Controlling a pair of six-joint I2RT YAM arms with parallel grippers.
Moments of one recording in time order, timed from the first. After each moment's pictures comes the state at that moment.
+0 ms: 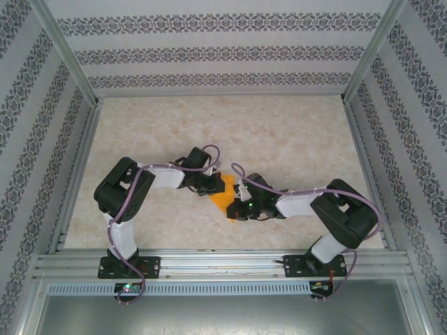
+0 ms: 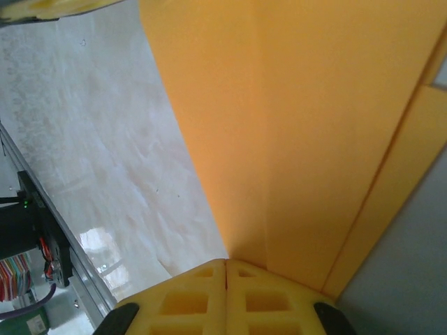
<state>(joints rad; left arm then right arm) -0.55 1.90 0.96 -0.08 0.59 -0.68 0.73 1.59 0.51 0.14 -0.58 0.81</state>
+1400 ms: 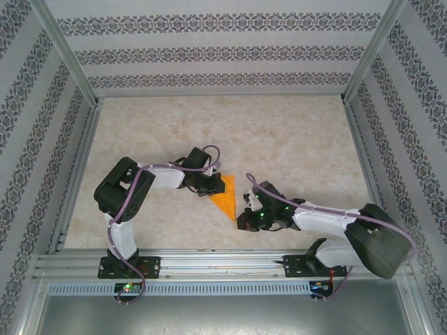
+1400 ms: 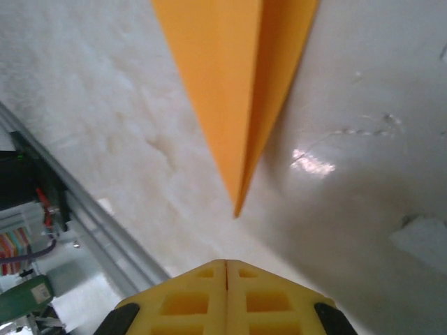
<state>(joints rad) -0.55 1.90 0.96 -0.09 0.60 -0.68 0.75 1.26 0.40 -0.10 -0.58 0.84</state>
